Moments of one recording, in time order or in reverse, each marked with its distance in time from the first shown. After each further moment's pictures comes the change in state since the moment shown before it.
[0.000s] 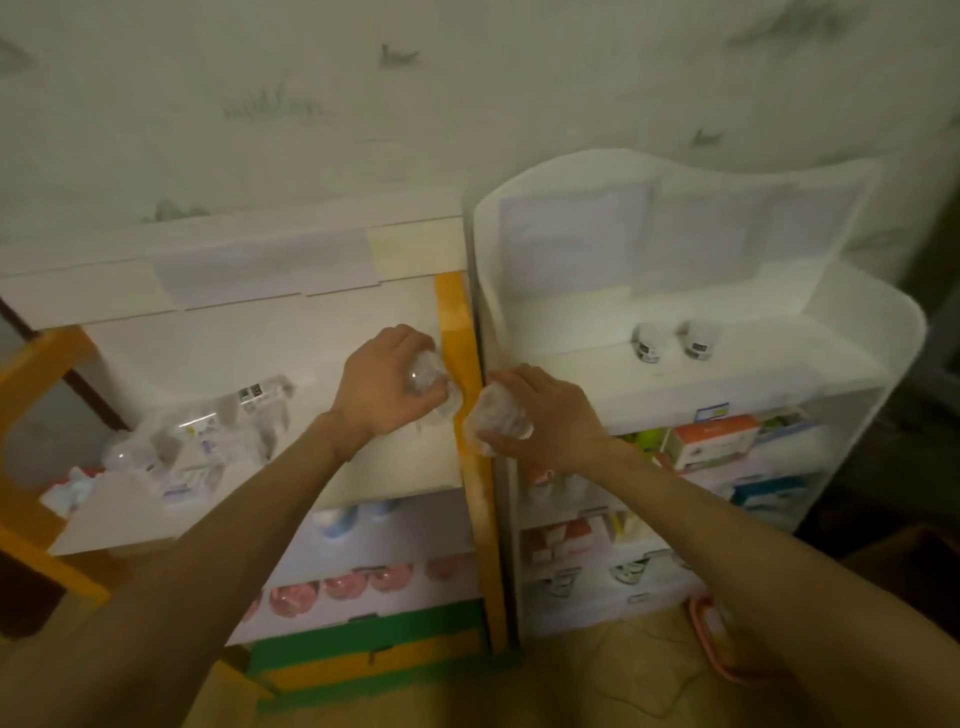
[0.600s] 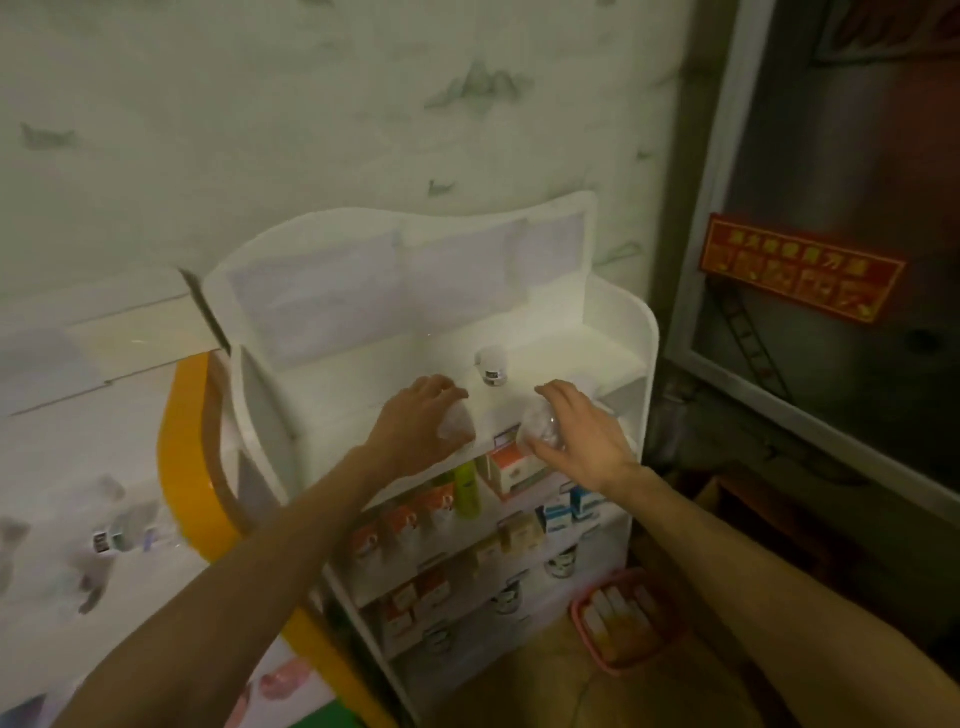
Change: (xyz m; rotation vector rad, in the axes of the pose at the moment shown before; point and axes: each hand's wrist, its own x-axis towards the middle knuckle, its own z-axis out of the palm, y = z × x) left_hand 0.133 0.279 0.179 -0.031 -0.290 0.323; right_hand -0.186 0.244 -0.160 -0.199 0.019 0.507
